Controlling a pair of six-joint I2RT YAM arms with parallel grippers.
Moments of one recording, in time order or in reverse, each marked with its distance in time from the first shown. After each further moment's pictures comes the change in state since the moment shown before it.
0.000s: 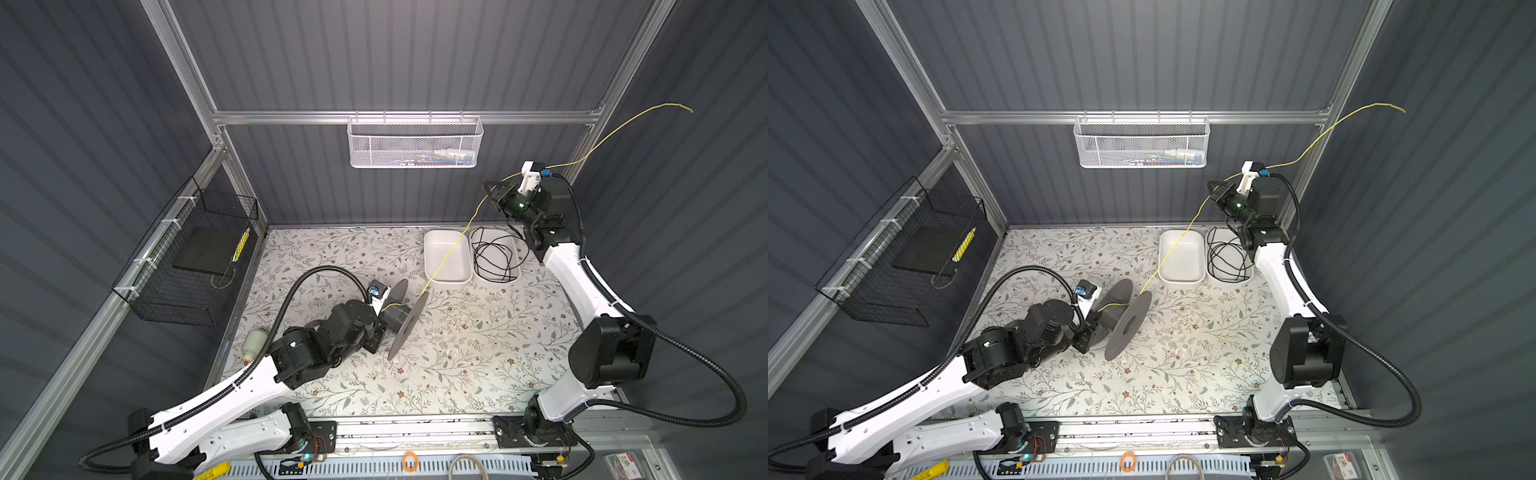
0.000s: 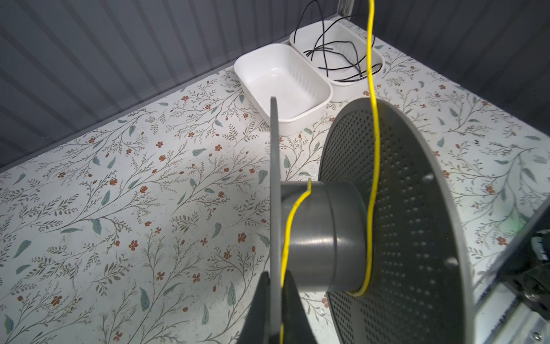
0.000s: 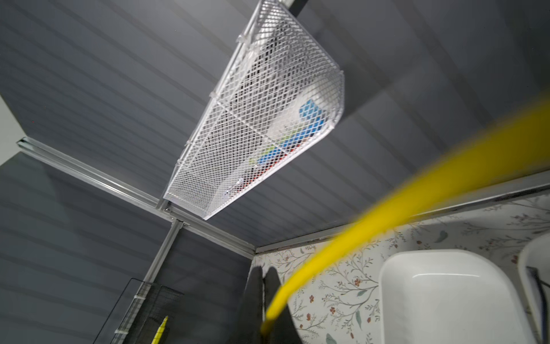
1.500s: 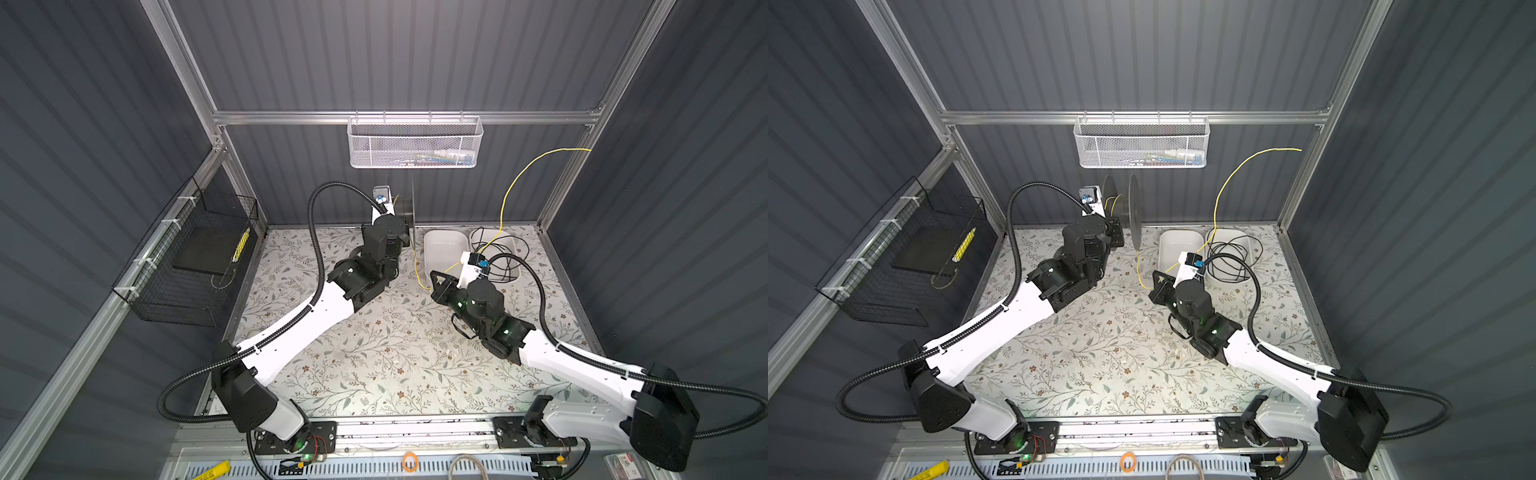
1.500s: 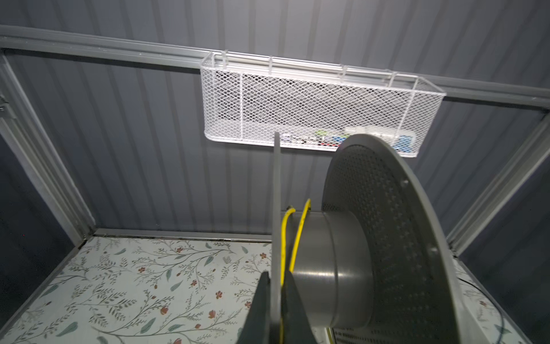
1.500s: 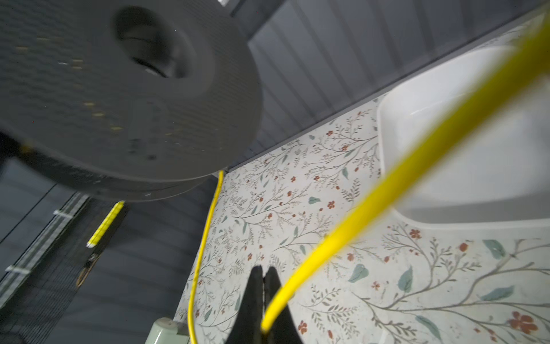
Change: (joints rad) left arm 0.239 0.590 0.500 0.569 -0.438 0.005; right arm 0.766 -0.492 -0.771 0.197 0.695 -0.058
